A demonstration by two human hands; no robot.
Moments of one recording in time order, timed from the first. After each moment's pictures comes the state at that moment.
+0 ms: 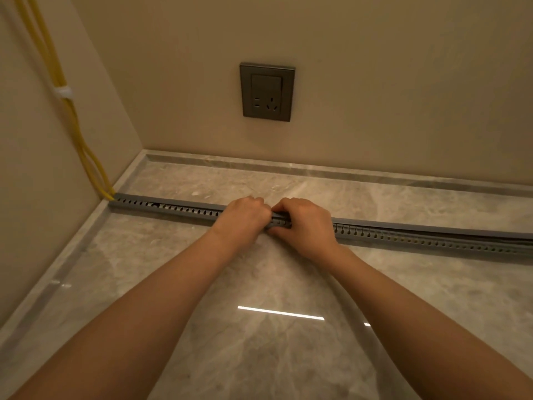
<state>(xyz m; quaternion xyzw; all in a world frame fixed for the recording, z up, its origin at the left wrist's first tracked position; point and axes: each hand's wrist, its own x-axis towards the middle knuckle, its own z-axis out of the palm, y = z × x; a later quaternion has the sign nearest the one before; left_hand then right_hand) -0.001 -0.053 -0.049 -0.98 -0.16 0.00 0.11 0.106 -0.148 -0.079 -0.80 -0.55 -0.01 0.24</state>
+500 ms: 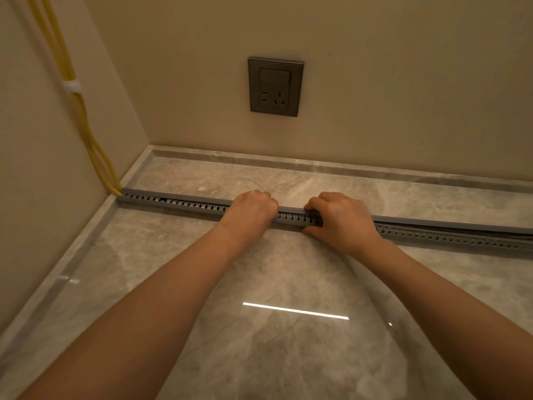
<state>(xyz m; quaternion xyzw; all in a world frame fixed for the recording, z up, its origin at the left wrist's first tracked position) -0.002 -0.049 -0.052 -0.98 -0.17 -0.01 0.08 0.129 -0.179 -0.060 -0.80 -0.59 -0.06 0.09</state>
